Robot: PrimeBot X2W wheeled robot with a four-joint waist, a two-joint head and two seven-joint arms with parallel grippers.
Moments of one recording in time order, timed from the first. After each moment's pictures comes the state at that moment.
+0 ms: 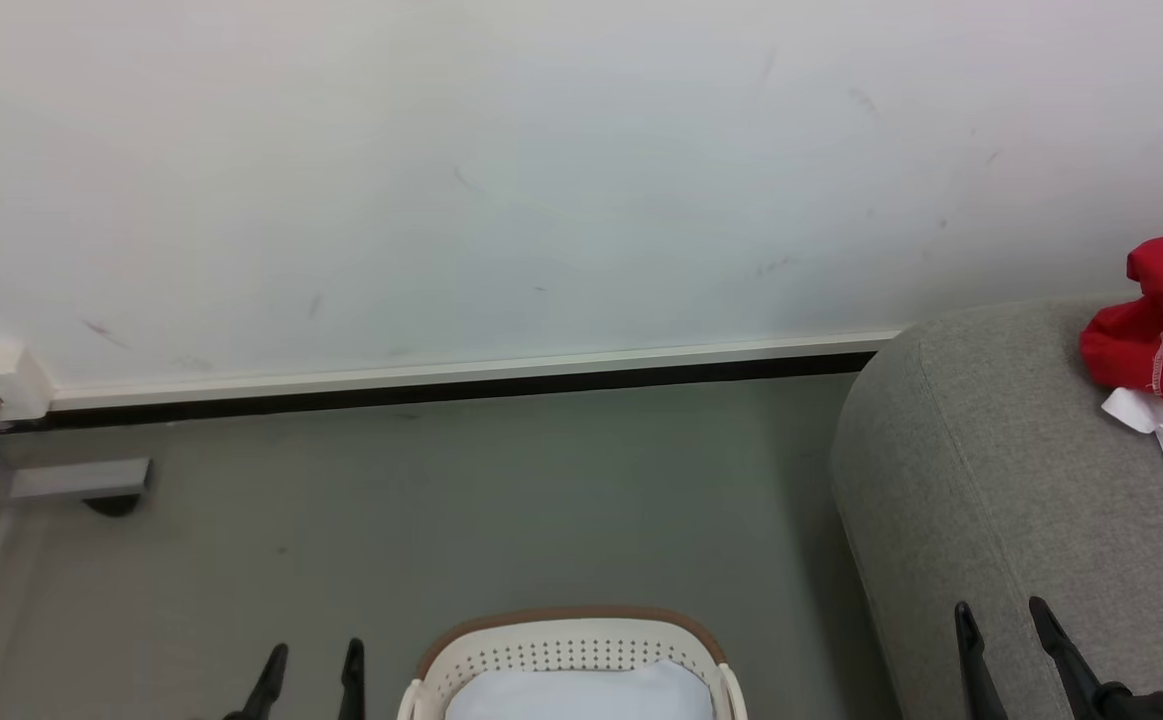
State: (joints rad) left arm 0.06 0.08 -0.08 0.25 -0.19 0.03 -0.26; right arm 0.01 -0.05 0.02 0.29 0.19 0.13 -0.26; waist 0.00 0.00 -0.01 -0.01
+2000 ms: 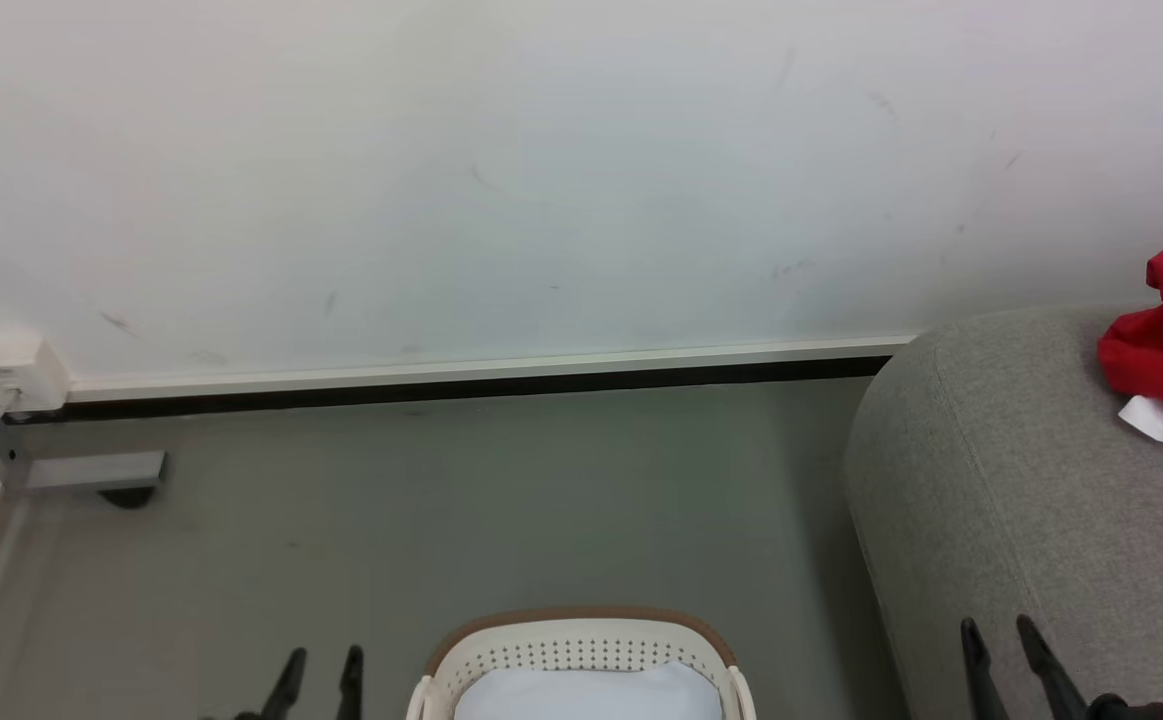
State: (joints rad) left arm 0.04 0.05 -0.03 0.30 -0.12 -0.03 -0.26; right arm 0.01 -0.05 0.02 0.33 0.22 0.13 -0.26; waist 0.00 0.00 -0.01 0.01
